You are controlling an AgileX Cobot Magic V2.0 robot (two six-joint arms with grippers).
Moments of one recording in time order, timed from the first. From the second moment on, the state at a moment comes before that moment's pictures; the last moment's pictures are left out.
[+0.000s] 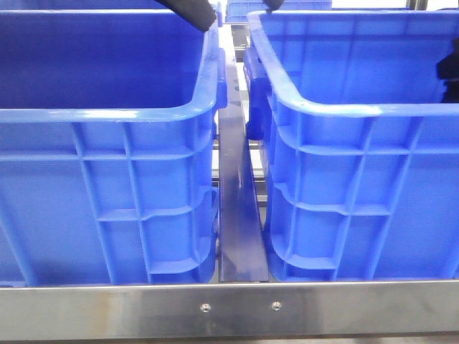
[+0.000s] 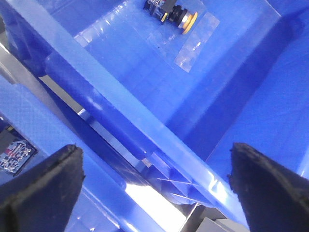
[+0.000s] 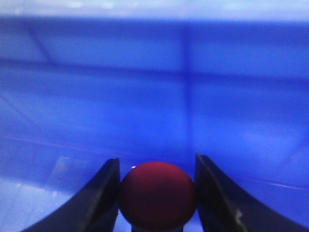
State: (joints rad) left arm -0.63 1.60 -1.49 -0.40 0.84 0.29; right arm -0.32 1.76 -1.05 1.79 0.51 -1.98
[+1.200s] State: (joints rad) left arm -0.63 1.60 -1.49 -0.40 0.84 0.29; right arm -0.32 1.82 -1.06 1.80 0.57 -1.99
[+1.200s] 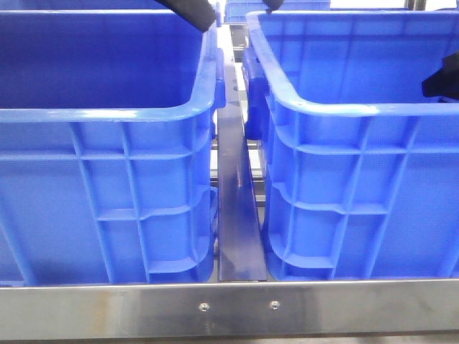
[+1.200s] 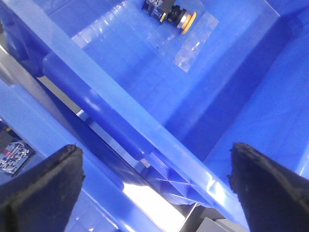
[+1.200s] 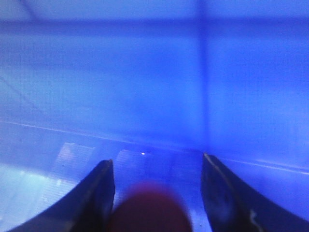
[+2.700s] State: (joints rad) left arm -0.49 1.25 -1.06 -0.13 0.54 0.08; right arm -0.32 1.18 -0.73 1.79 0.61 -1.99
